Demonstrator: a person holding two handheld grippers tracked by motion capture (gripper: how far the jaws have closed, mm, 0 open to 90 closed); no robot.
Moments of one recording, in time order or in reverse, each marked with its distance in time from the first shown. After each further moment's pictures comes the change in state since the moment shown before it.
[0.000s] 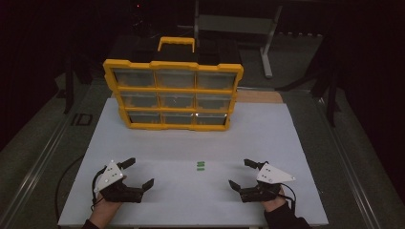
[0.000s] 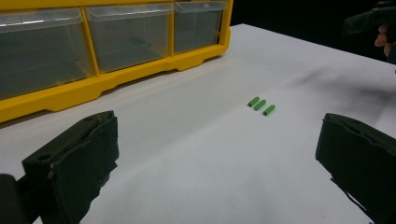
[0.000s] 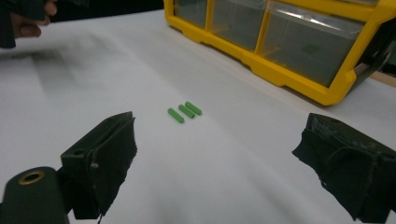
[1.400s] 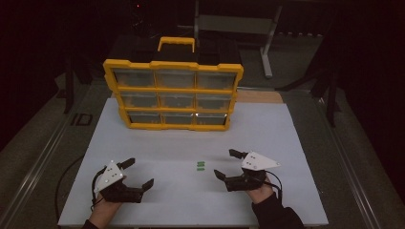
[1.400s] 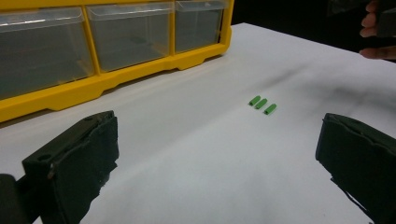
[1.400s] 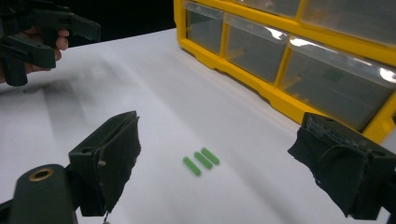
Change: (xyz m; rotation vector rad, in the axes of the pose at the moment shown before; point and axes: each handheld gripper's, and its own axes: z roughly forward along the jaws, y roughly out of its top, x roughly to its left) left arm 0.000 0.000 0.000 0.001 0.007 0.004; right arm 0.007 0.040 0.031 -0.020 0.039 0.022
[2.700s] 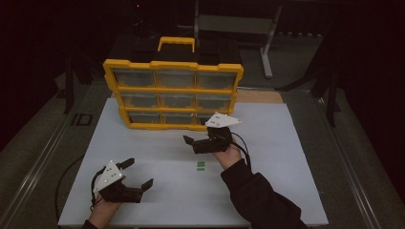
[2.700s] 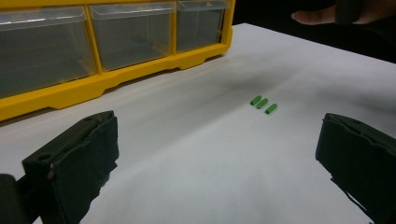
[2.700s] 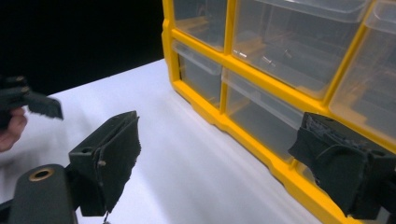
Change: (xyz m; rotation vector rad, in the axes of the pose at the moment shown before) left arm 0.001 -0.001 -0.001 -0.001 -0.001 -0.004; right arm -0.016 0.085 0.099 0.030 0.029 0.039
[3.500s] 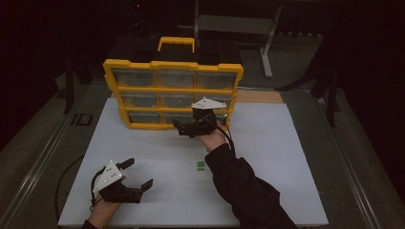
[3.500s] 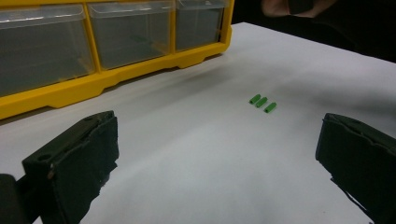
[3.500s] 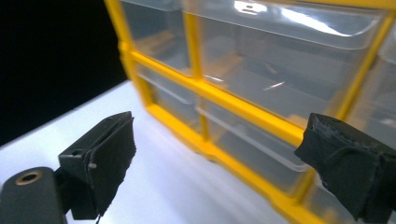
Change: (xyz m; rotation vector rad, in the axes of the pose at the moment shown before) left arm 0.001 -0.001 0.000 0.004 -0.004 0.000; right arm -0.011 0.029 0.056 0.016 -0.088 0.140
